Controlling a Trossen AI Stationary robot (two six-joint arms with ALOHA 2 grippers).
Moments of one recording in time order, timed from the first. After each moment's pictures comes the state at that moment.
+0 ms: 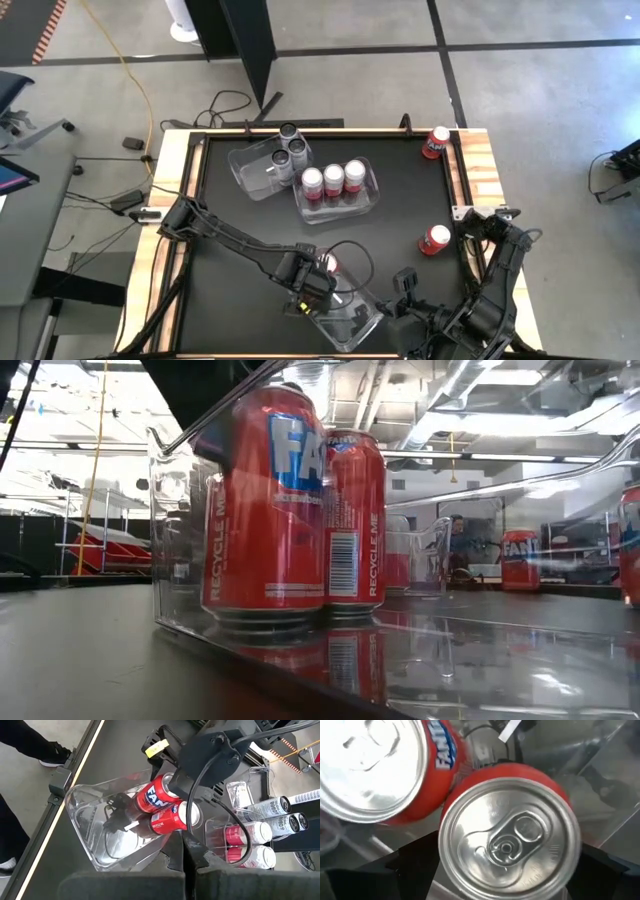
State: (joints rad) left arm -0.41 2.06 1.82 -1.11 -0.12 -0.22; right arm 0.91 2.00 2.33 -1.57 0.76 0.39
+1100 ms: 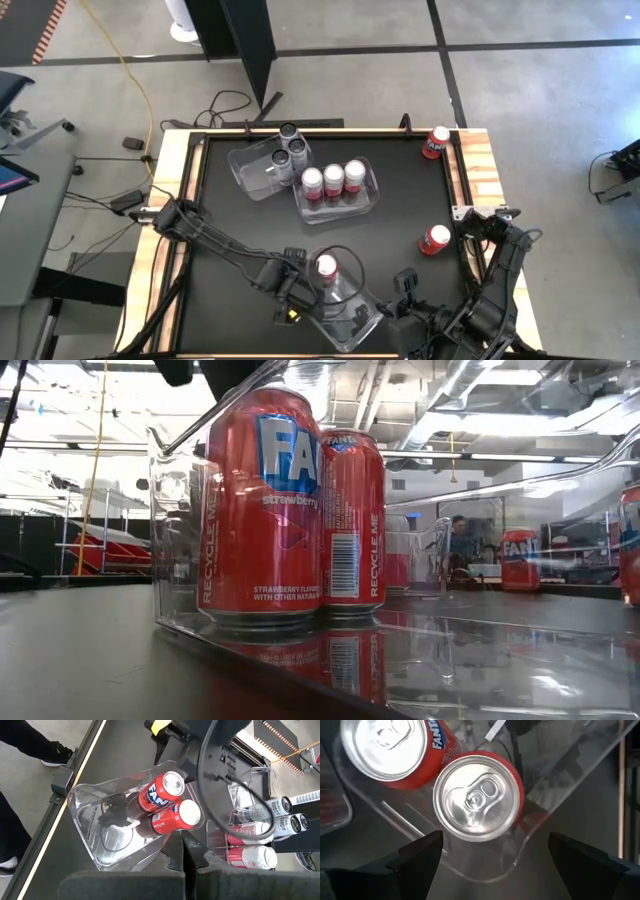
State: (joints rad) left arm -0.49 2.02 1.91 -1.24 -0.15 -0.33; right arm 0.92 2.00 2.33 -1.57 0.76 0.39
